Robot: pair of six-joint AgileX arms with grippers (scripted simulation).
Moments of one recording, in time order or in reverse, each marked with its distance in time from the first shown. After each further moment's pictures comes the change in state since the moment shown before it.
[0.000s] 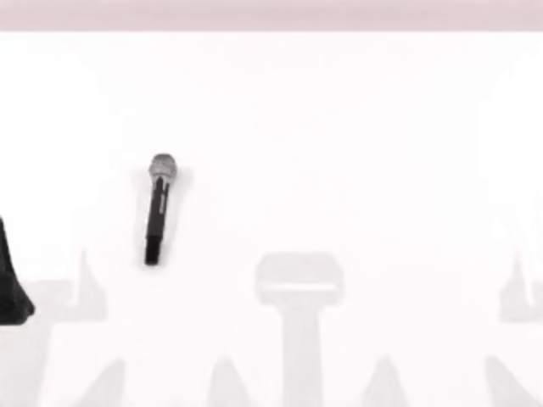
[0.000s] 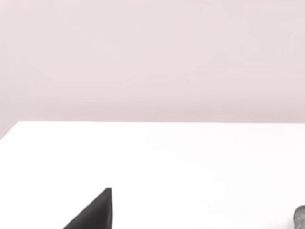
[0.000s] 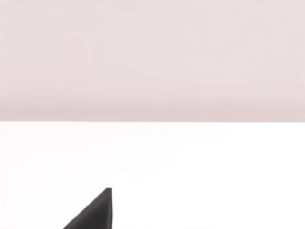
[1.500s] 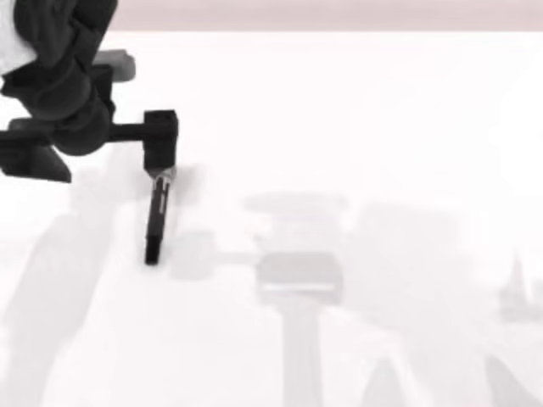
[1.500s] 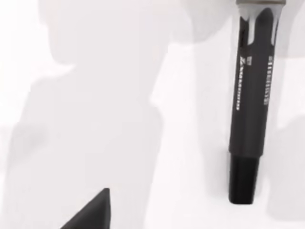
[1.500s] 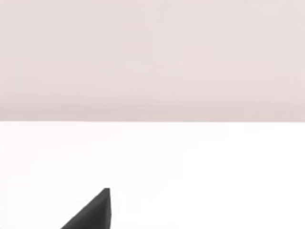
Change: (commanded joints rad) left arm -0.284 1.797 1.391 -0.933 -0.003 -0.272; right arm 0.000 0.000 0.000 0.000 0.000 0.000
